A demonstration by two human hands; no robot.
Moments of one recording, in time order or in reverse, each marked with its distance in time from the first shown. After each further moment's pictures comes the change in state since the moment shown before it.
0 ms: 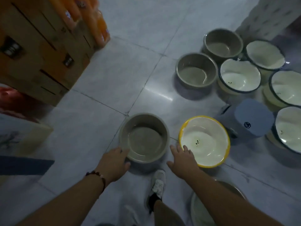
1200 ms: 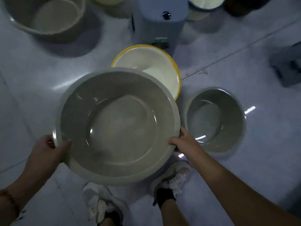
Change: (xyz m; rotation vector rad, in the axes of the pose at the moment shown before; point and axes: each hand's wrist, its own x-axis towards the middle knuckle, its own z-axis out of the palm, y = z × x) left_hand 0.318 0.033 0.043 -0.440 -0.003 0.238; right_hand 0.066 0.085 0.225 1.922 0.504 0.977
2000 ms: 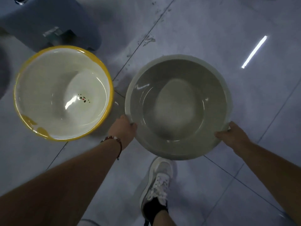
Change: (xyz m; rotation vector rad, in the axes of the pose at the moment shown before) left_hand 0.027 0.178 0.456 0.826 -0.337 0.375; right_hand 0.169 0.237 -0.311 -0.020 0.393 0.346
